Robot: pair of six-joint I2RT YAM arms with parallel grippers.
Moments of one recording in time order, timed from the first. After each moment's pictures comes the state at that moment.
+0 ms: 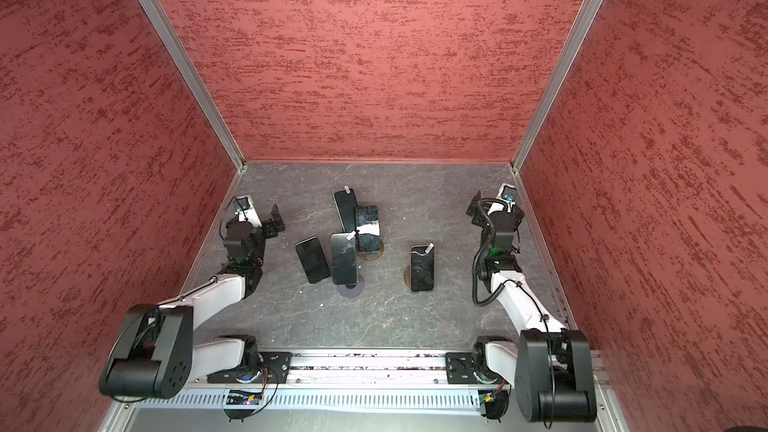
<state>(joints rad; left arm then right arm) -0.04 1.20 0.44 0.60 -0.33 -0.11 -0.01 1.12 0.57 0.41 0.30 0.19</state>
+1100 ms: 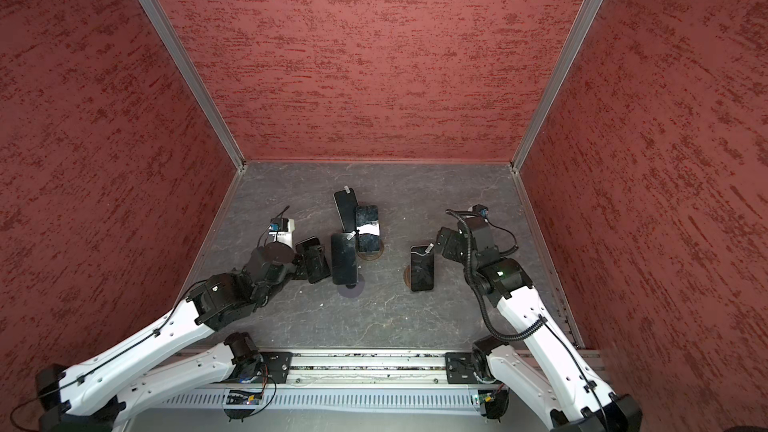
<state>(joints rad) -0.90 0.80 0.78 -0.63 -0.49 -0.67 0.40 0.88 0.82 -0.67 0.16 0.61</state>
